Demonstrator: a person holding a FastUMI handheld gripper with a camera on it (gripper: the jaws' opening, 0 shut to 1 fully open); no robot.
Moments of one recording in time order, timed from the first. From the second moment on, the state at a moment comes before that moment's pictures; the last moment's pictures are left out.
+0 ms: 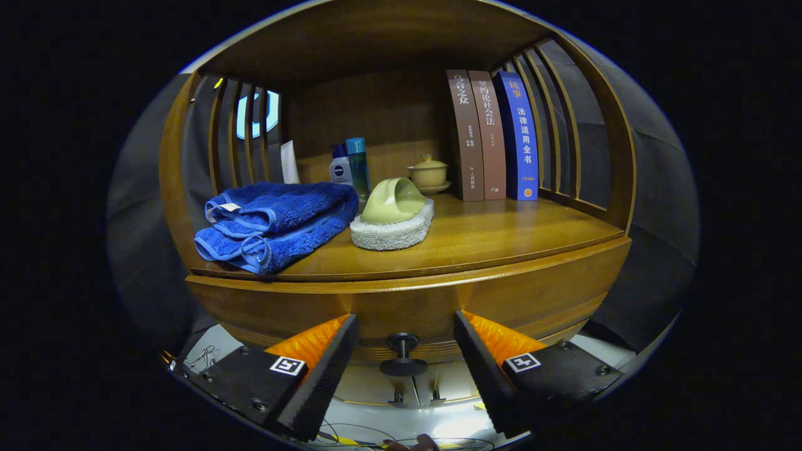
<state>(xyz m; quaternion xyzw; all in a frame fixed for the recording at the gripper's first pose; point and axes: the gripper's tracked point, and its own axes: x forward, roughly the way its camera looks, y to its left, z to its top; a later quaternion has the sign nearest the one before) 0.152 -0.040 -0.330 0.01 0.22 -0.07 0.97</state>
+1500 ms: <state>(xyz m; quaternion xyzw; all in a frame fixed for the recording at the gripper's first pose) 0.072 -0.027 -0.084 0.01 0.08 -0.04 1.00</state>
